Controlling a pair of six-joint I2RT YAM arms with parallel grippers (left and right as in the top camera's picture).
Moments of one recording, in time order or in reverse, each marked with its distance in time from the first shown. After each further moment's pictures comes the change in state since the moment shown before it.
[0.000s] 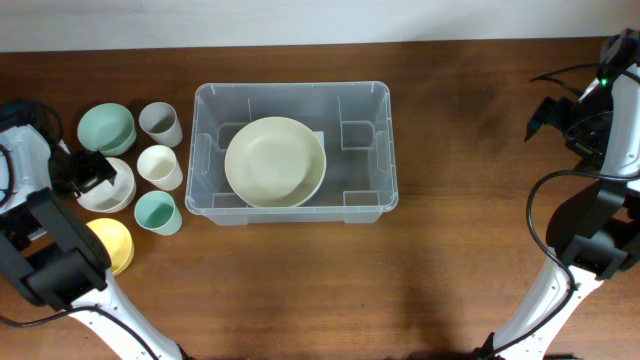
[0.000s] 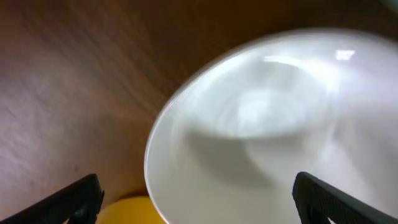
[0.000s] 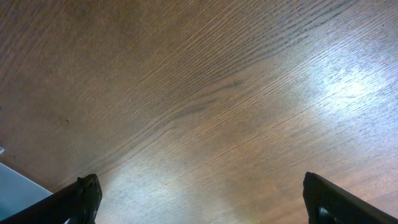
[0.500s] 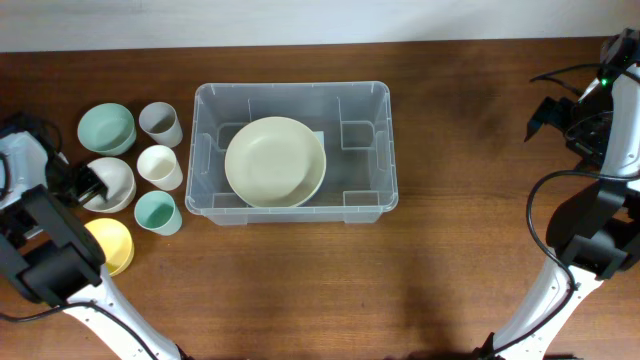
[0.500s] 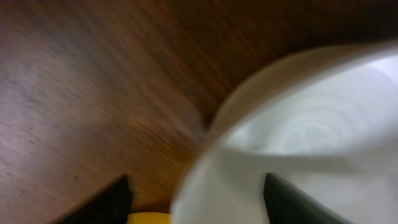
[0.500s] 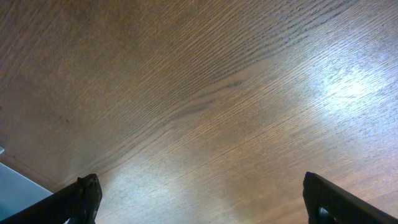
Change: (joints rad) left arm 0.037 0.060 0.000 -0.023 -0.001 0.002; right arm 0.000 0.000 0.000 0.000 0.000 0.000
